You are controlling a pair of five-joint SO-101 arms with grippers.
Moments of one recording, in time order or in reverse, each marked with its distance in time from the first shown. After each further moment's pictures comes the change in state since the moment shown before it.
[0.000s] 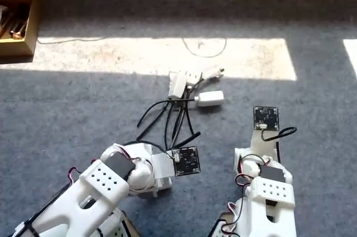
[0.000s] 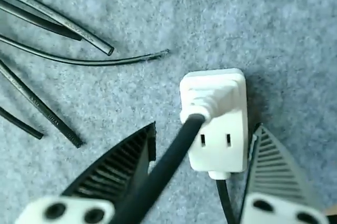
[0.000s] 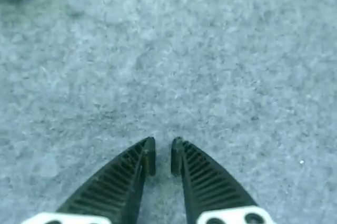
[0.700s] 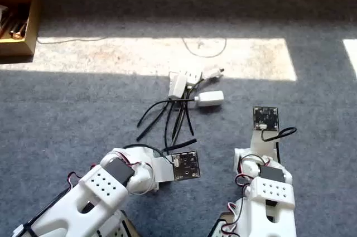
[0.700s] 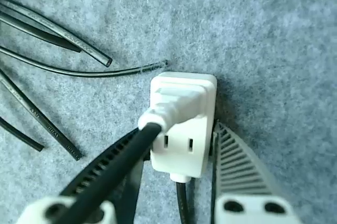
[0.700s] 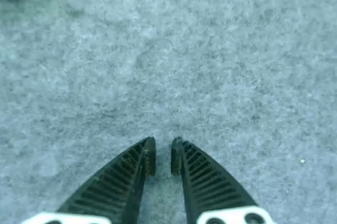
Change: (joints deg) left arm 0.4 -0.3 4.7 -6.2 -0.7; right arm 0.0 0.0 0.2 0.0 0.0
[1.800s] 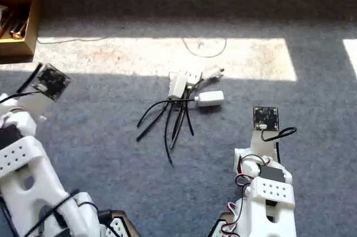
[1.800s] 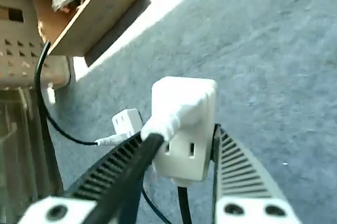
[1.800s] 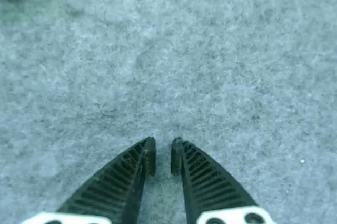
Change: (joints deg) left arm -76.0 13.7 -31.9 -8.4 -20.3; right arm 0.0 0.0 0.0 0.0 0.0
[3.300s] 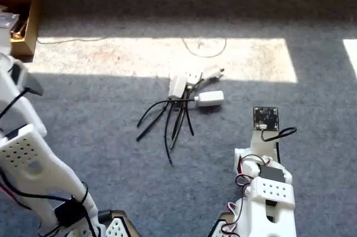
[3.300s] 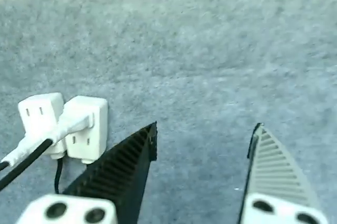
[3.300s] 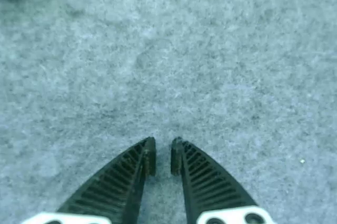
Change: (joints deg) left arm 6.2 78.0 -102.9 57.9 27.2; right arm 0.0 0.0 0.0 0.0 0.0
